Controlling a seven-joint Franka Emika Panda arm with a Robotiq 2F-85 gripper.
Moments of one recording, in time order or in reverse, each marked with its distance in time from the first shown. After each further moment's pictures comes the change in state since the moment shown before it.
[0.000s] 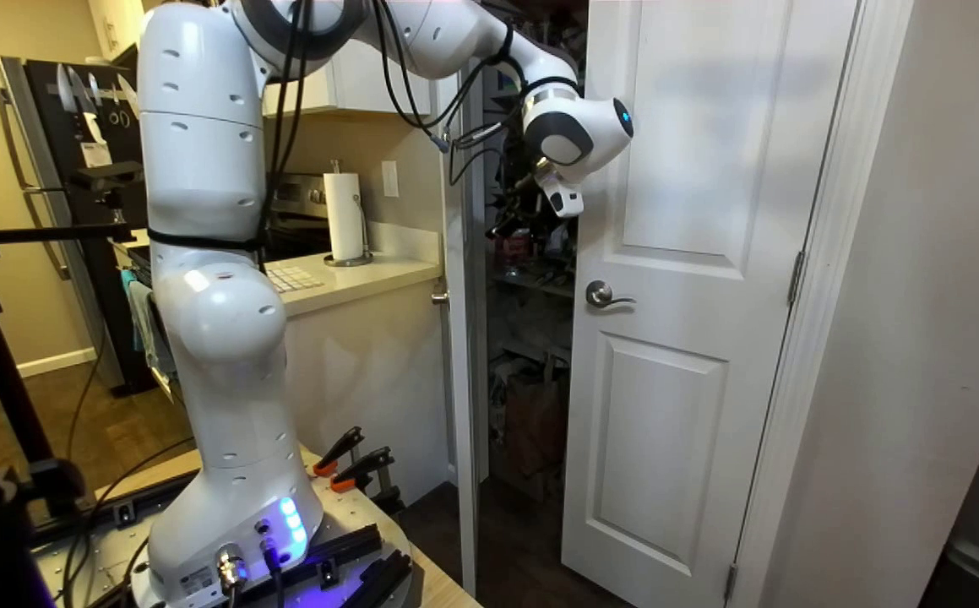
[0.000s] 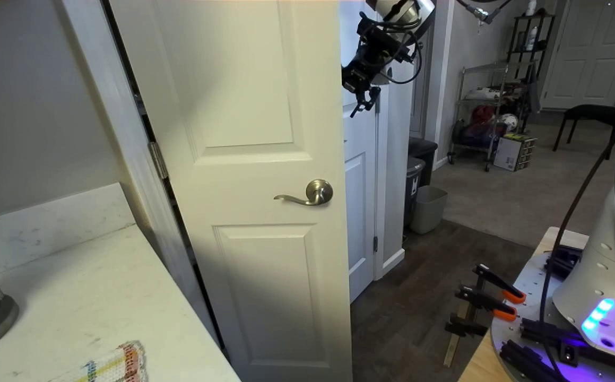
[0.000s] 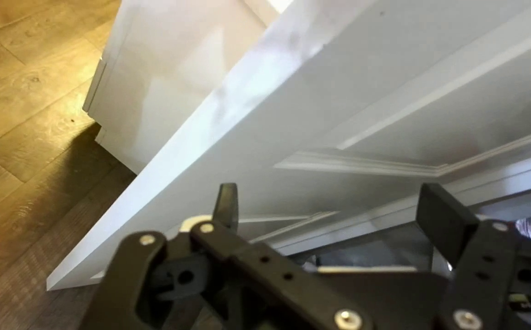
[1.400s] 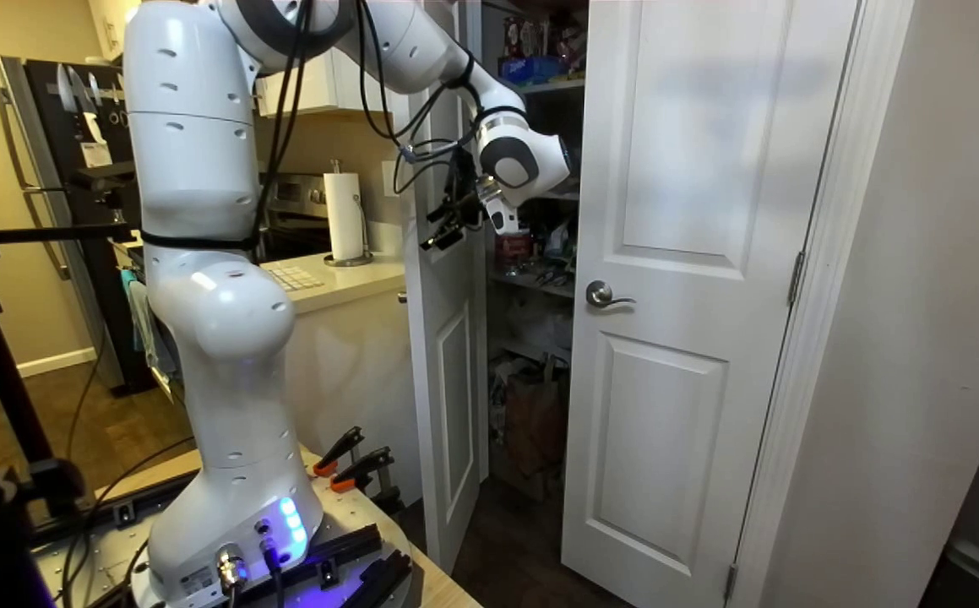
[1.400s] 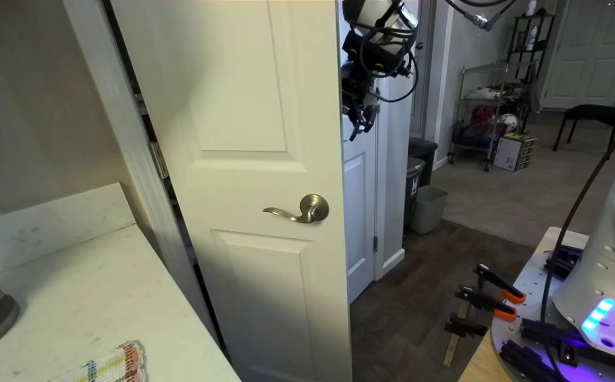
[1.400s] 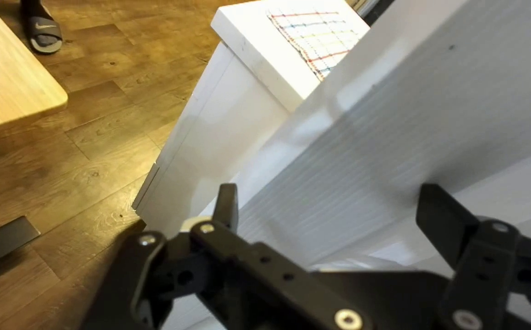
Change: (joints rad) arm 0.099 -0.044 0.088 -0.148 0.000 -0.088 -0.001
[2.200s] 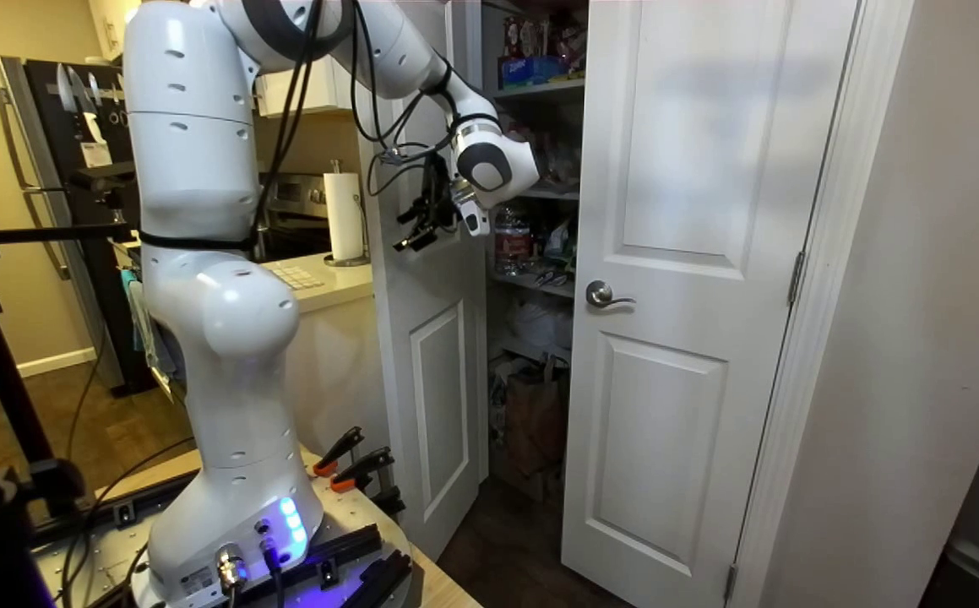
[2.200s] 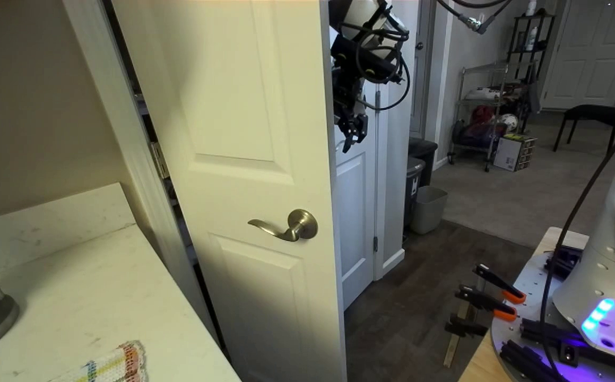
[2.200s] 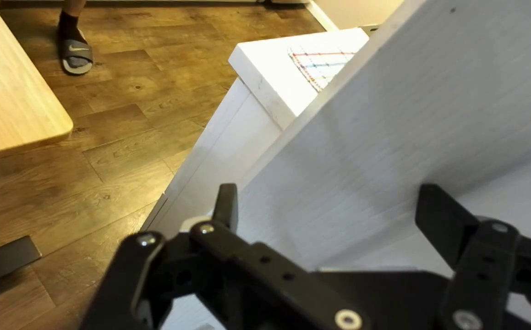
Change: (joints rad) arm 0.064 0.001 0.064 -0.018 0.008 0.000 -0.012
